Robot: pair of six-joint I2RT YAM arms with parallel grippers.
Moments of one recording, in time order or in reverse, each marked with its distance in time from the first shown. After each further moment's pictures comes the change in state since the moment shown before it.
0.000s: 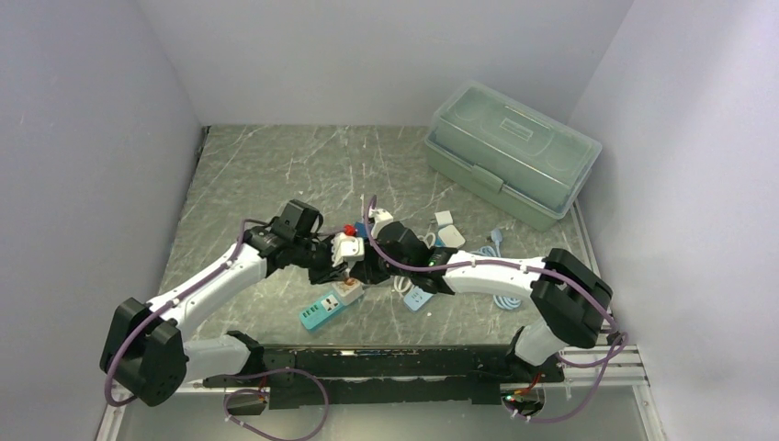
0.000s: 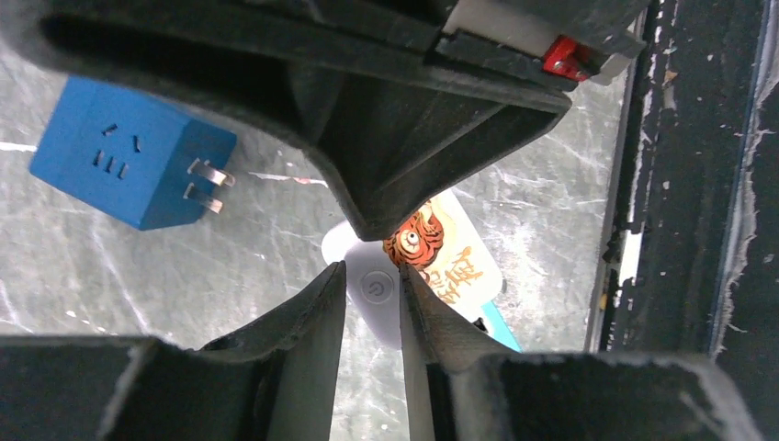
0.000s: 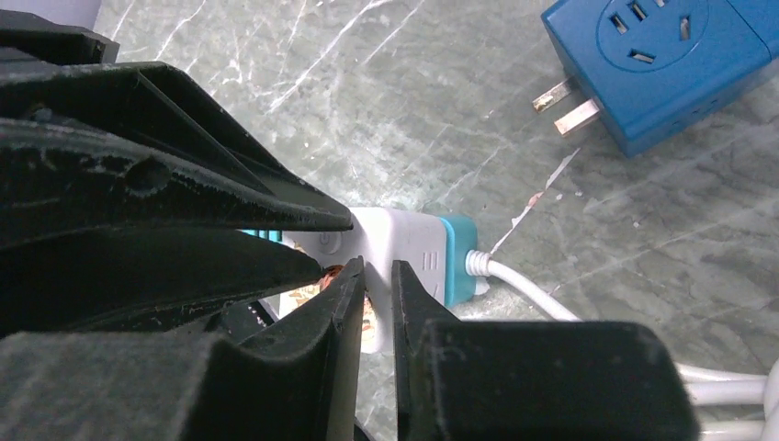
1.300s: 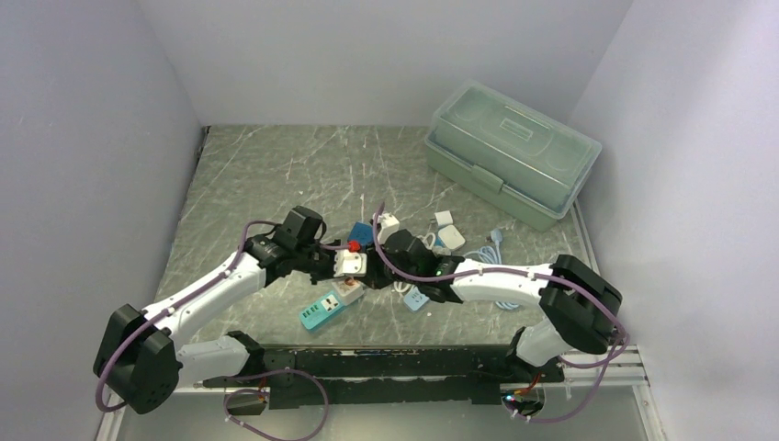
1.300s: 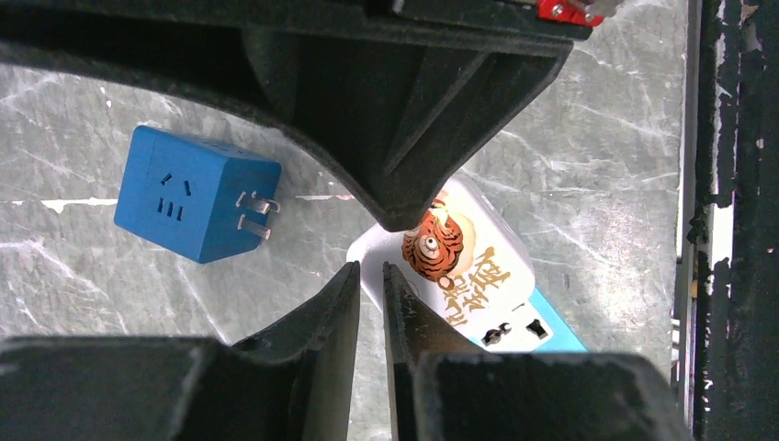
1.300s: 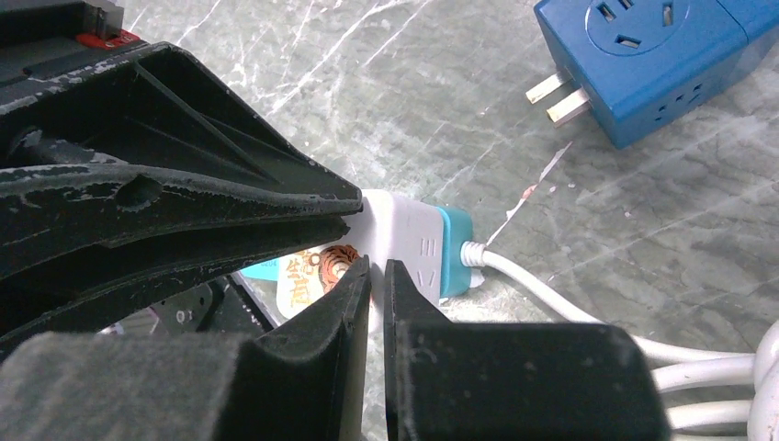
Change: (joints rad) left arm -0.064 -0.054 -0.064 0.077 -0.074 0.181; right arm 0.017 -0.051 -0.096 0.092 0.024 -0.004
